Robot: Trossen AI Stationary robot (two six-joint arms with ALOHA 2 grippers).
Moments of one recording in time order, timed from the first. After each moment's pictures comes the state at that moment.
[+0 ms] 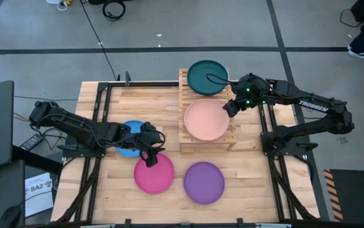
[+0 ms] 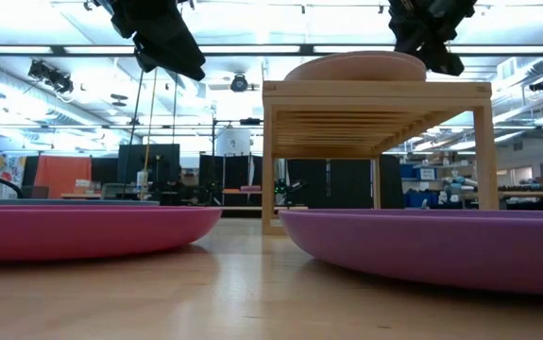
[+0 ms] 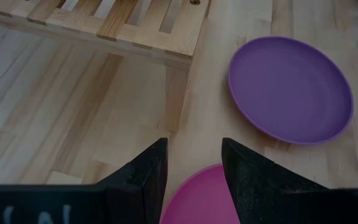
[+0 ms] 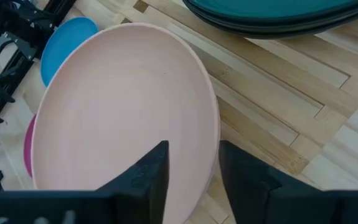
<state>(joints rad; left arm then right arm) -0.27 1.30 0.96 -0.42 -0.32 -0.41 -0.35 1.06 1.12 -0.91 -0.05 0.62</state>
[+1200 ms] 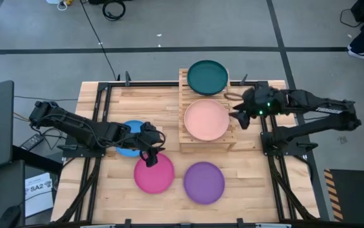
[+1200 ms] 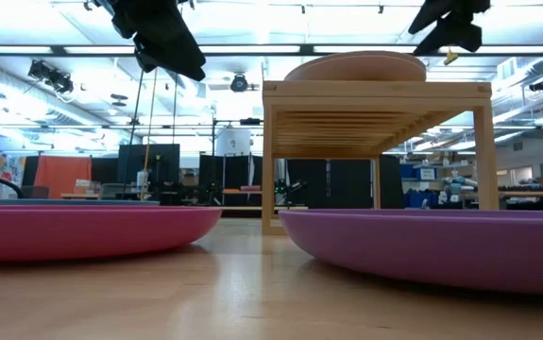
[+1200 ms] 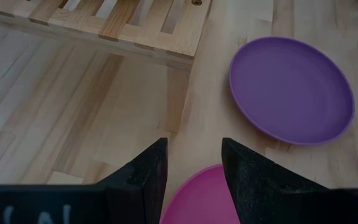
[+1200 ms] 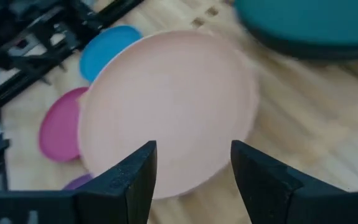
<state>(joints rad) -0.27 1.30 0.96 -0.42 -0.32 -0.41 -0.07 0.87 1.06 -0.88 0.18 0.56</state>
